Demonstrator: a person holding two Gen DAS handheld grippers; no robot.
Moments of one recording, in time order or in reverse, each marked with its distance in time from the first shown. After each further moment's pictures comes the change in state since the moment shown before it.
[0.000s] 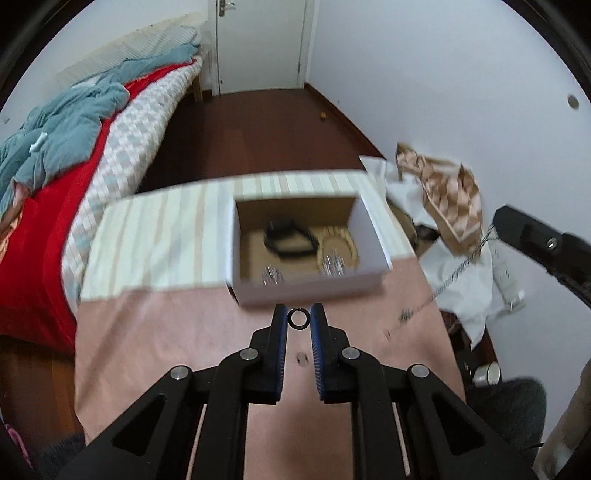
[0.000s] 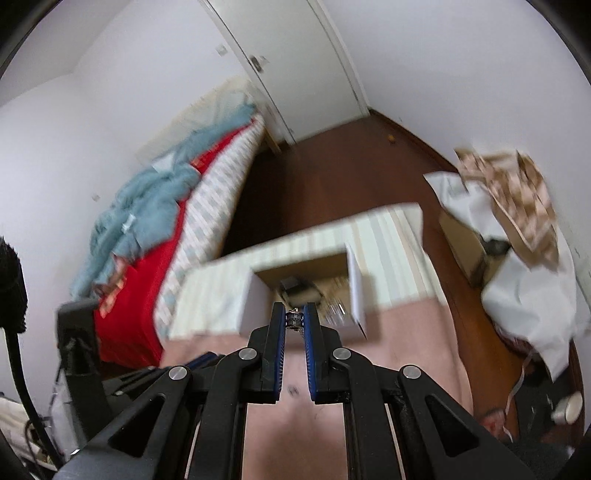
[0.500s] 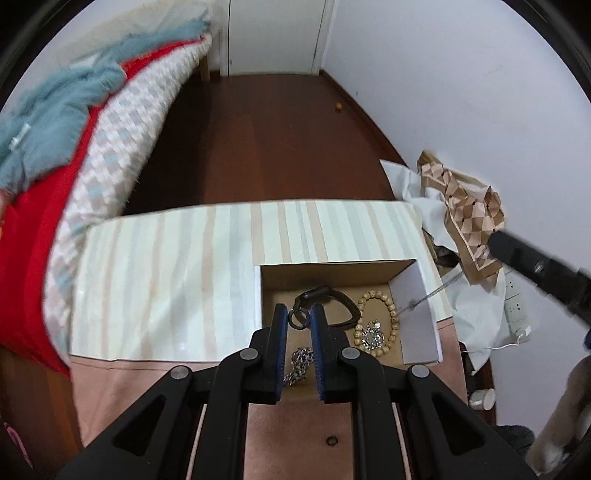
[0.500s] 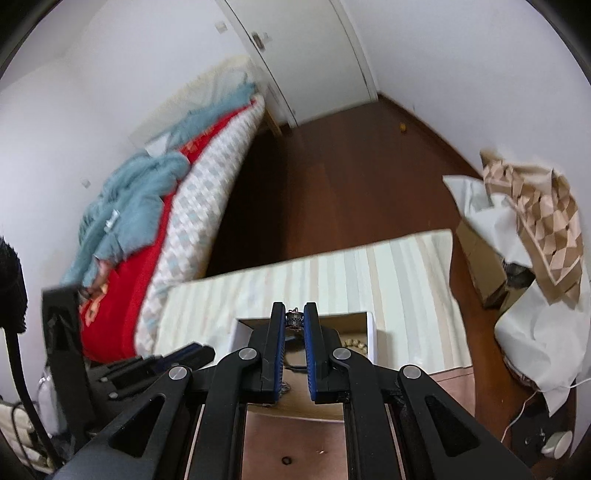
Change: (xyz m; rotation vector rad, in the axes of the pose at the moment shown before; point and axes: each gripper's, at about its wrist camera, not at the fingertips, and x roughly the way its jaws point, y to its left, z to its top) left arm 0.087 0.051 0.086 -0.072 0.118 -0.034; right arm 0.130 -0.004 0.079 -0.019 0.137 -0.030
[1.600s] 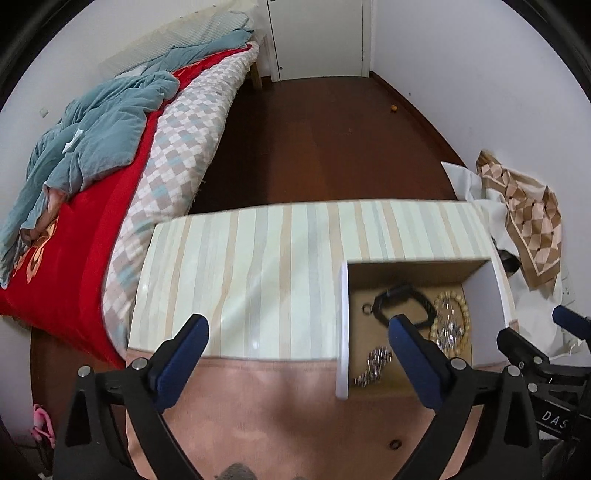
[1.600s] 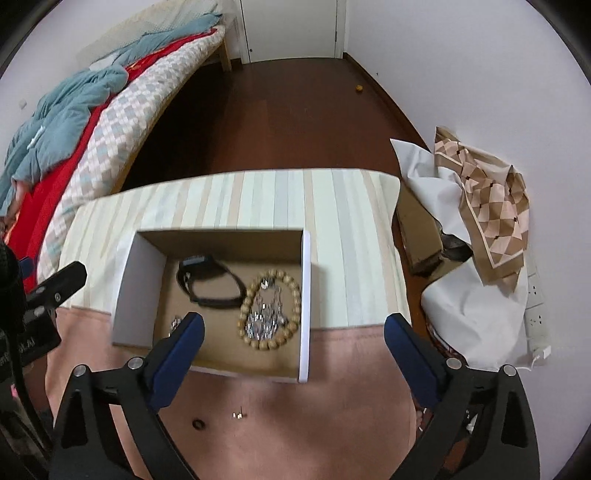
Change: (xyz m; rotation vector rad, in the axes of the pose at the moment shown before) left arm -0.016 0.017 -0.020 -0.007 -0.048 0.282; right arm 0.046 -0.001 -0.050 -0.142 0.206 -0.362
